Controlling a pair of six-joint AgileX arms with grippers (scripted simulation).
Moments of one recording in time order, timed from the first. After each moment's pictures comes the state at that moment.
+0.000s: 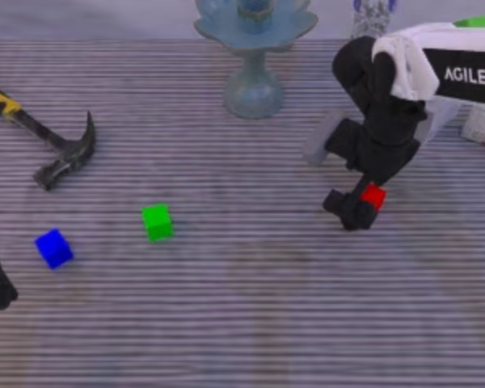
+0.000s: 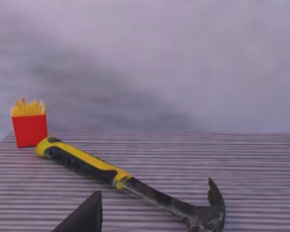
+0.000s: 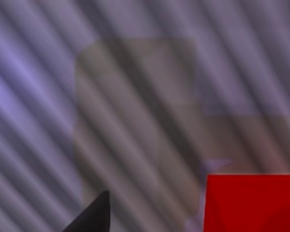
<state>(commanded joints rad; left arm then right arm) 0.00 0.00 0.00 0.00 0.00 0.00 0.38 2.40 1.74 -0.91 0.01 -0.60</state>
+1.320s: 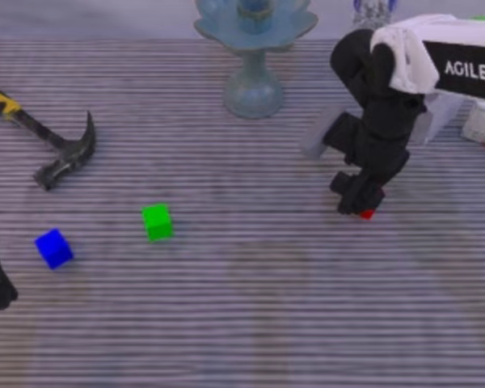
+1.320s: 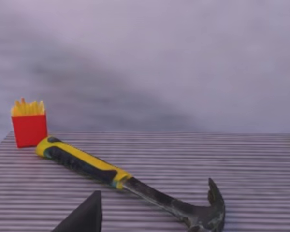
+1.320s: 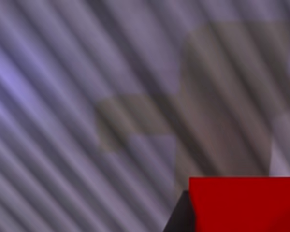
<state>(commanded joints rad) 0.00 0.00 0.00 0.00 0.00 0.00 0.39 2.34 1.78 -0.98 -0.01 -0.58</state>
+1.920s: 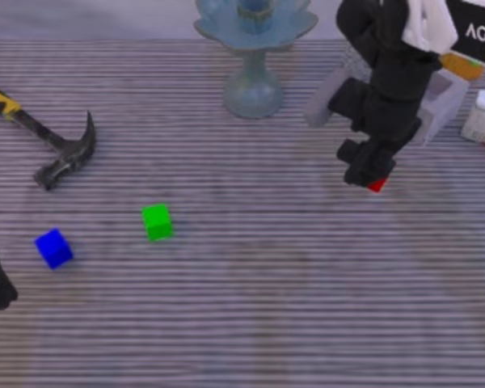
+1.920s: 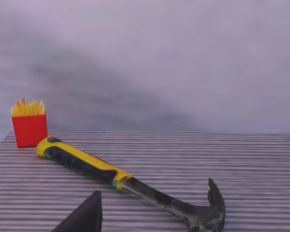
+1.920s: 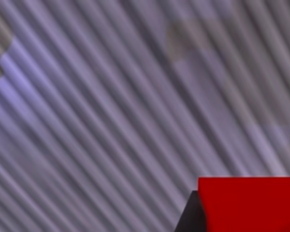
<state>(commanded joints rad) 0.00 0.00 0.00 0.00 0.00 0.00 0.39 2.28 1.90 -1.16 -0.01 -0.58</state>
